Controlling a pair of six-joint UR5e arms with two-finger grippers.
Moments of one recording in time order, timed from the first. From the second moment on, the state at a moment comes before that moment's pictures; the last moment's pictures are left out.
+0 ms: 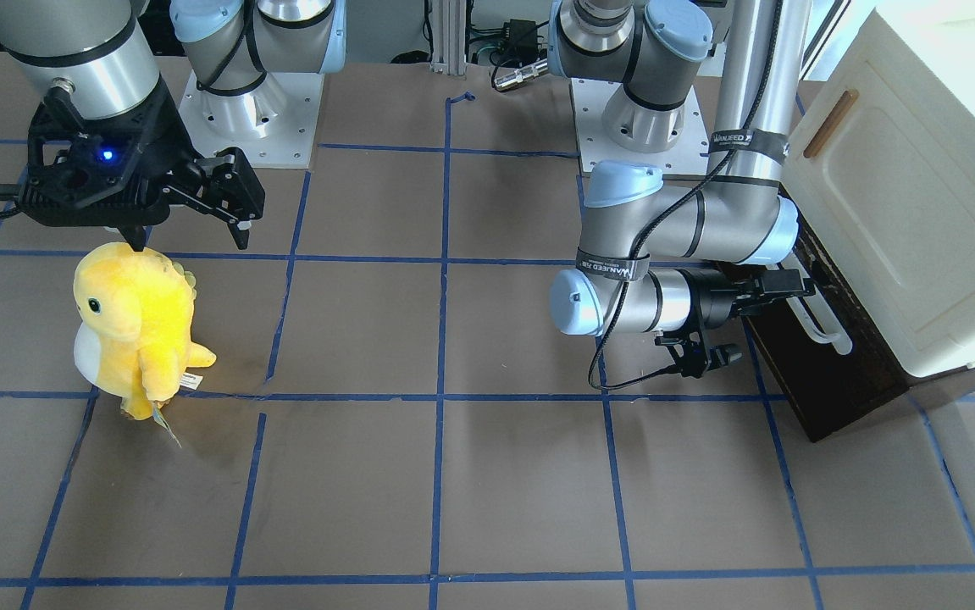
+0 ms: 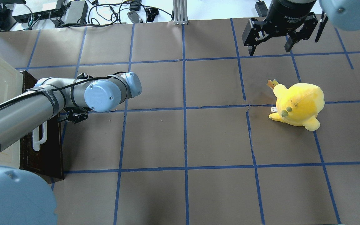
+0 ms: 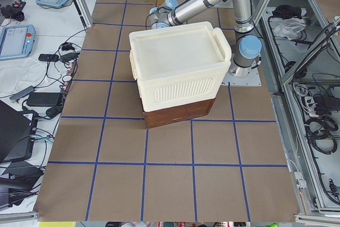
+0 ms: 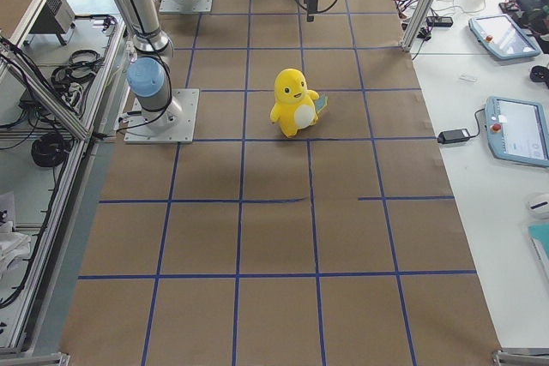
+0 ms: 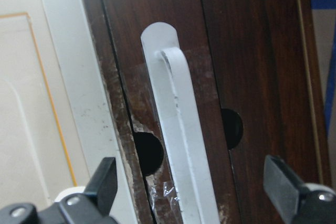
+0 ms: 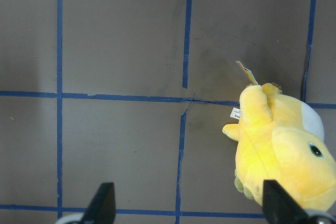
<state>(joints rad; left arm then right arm) -1.67 -2.01 -1.85 -1.73 2.80 -0.65 1.60 -1.48 1.44 -1.57 -1.58 -0.02</state>
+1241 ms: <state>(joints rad) -1.63 -2.02 -1.85 -1.73 2.80 -0.65 1.60 -1.48 1.44 -1.57 -1.58 -0.02</state>
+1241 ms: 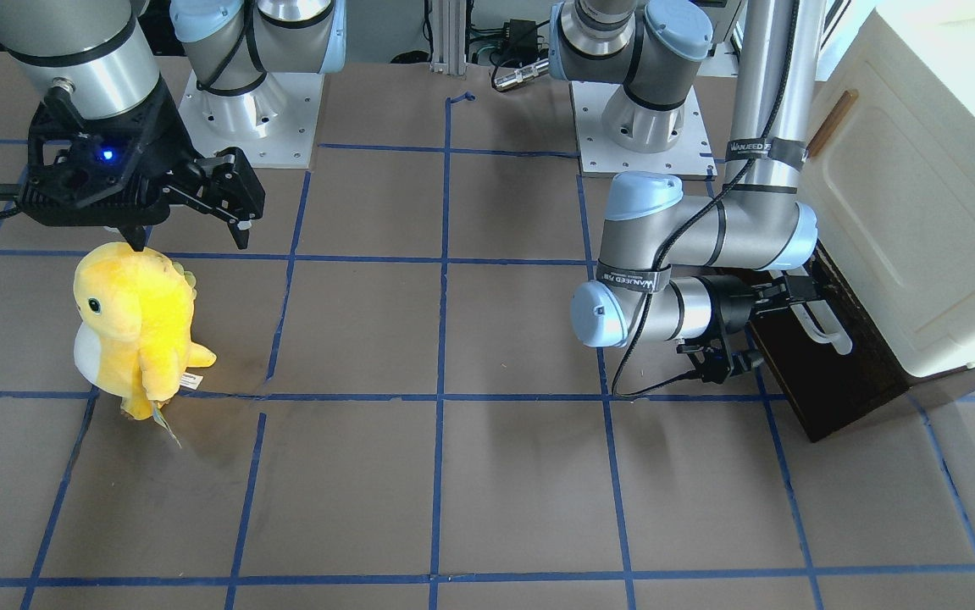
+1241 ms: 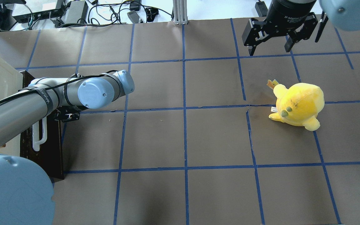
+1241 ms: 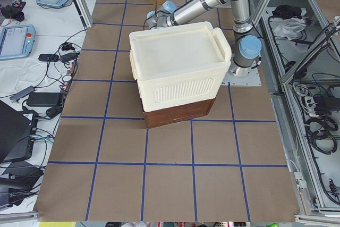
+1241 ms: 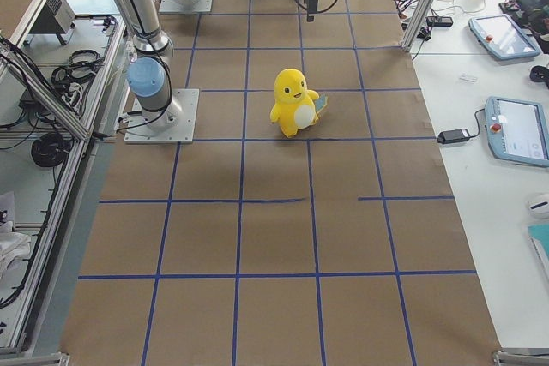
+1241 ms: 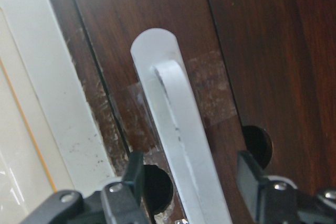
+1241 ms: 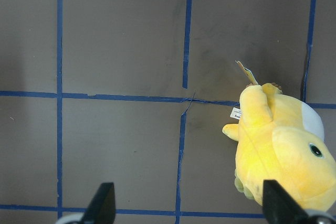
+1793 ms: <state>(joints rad) -1.63 -2.02 -1.84 -1.72 2.80 -0.64 1.60 -1.48 1.44 -1.57 -1.58 -0.02</state>
